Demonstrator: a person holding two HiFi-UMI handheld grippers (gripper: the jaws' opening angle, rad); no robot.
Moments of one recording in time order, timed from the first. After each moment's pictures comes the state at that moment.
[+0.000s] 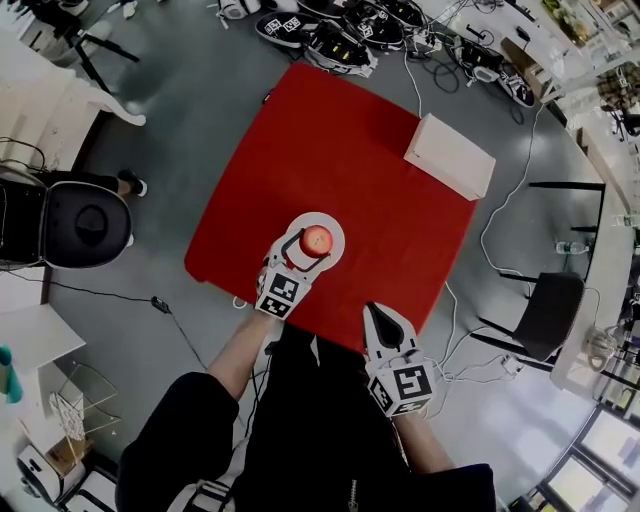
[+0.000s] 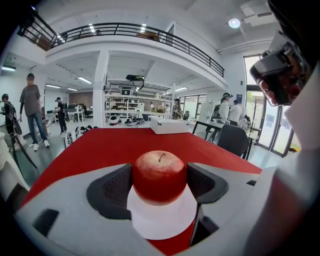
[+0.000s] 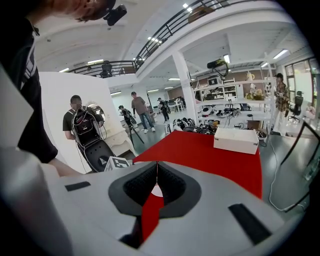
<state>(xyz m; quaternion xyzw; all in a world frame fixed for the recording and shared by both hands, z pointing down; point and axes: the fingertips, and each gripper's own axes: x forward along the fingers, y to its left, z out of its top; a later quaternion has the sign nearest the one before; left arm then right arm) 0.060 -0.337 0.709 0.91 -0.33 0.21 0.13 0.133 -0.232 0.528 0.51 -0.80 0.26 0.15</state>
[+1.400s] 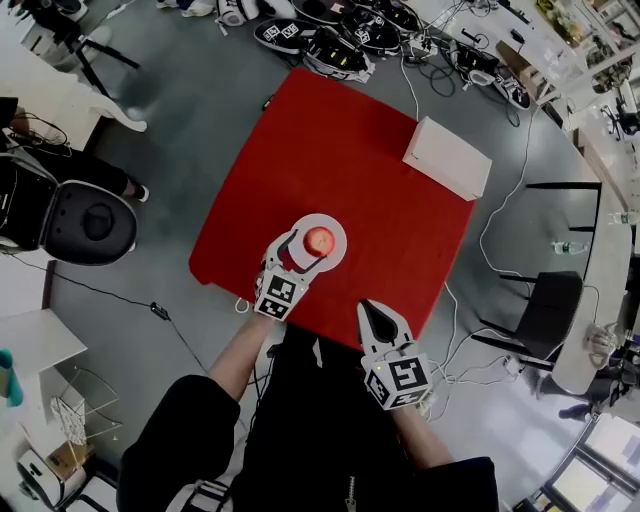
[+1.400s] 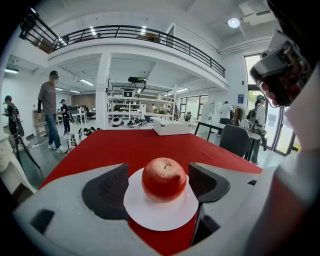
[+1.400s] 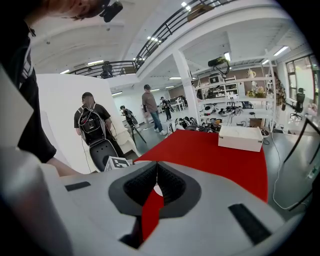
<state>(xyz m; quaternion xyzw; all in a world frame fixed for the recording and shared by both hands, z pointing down) 0.046 -0.333 0.706 0.91 -0.34 0.21 0.12 0.119 -0.229 0.532 0.50 -0.81 0.27 0.15</state>
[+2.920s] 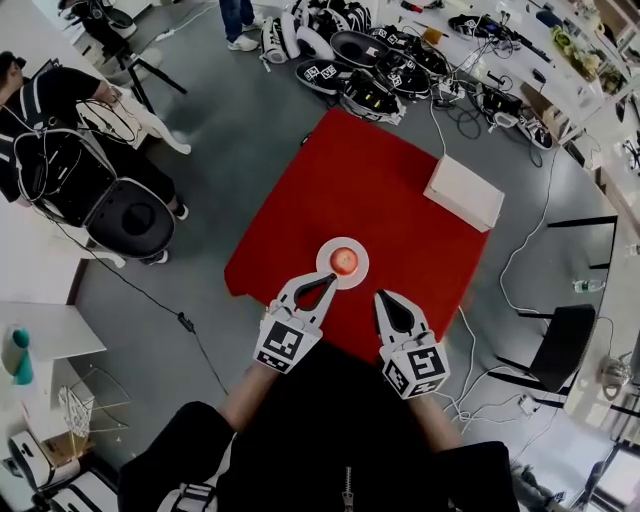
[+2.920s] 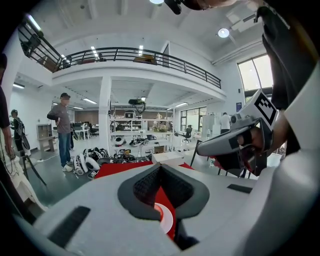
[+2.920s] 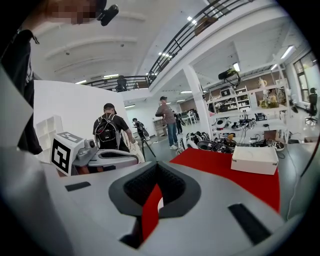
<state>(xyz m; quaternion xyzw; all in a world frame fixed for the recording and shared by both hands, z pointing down) 0.029 -0.280 0.489 0.92 -0.37 0.14 0.06 0.106 -0.257 0.473 0.46 -0.86 0.20 0.08</state>
